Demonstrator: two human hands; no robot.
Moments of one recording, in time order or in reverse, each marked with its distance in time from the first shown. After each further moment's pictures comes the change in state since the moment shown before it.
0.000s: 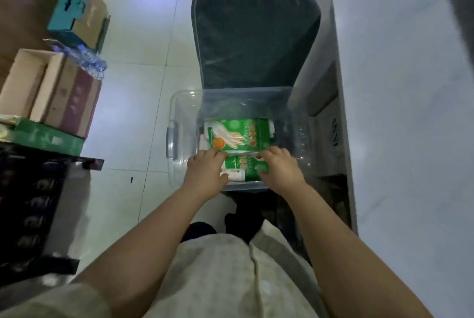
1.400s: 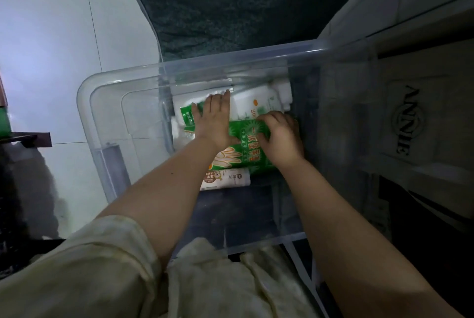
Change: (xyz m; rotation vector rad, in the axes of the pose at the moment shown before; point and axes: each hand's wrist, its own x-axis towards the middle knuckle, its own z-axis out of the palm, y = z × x) left_hand 0.284 -0.082 0.197 0.079 -0.381 -0.028; right_hand 0.219 0.084 0.152 0.232 0.041 0.253
